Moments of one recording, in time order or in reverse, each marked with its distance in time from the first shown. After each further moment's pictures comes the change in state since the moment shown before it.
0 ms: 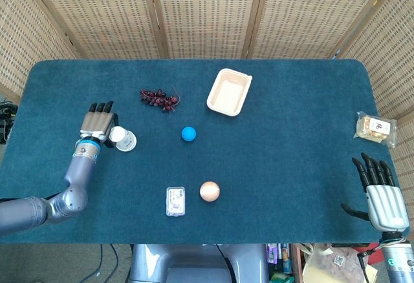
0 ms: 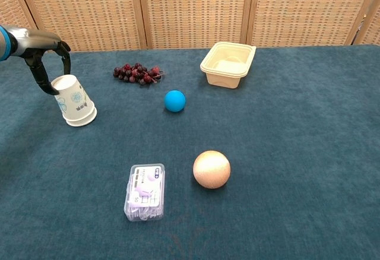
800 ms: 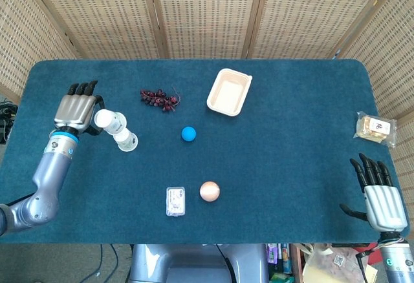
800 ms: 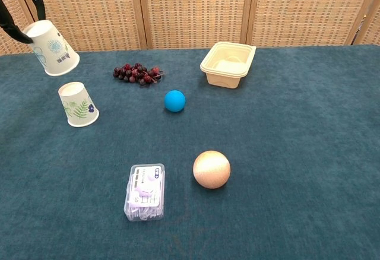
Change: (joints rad) left arm 0.026 0.307 -0.055 -0.284 0.075 0.065 -0.074; right arm 0.001 -0.002 -0.003 -0.007 0.000 -0.006 -0.019
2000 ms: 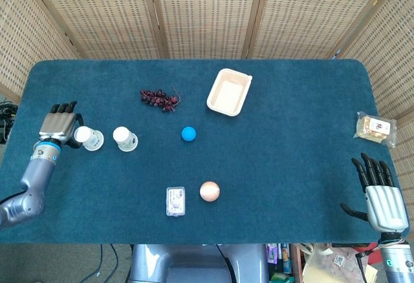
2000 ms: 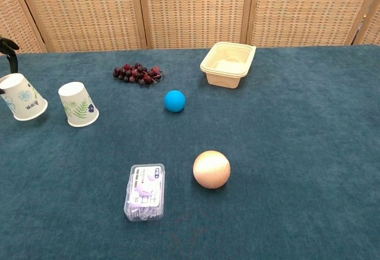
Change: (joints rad) left arm 0.120 -0.183 0.137 0.386 0.140 -0.201 -0.170; right arm -0.007 -0.006 0.007 -0.002 0.000 0.021 -0.003
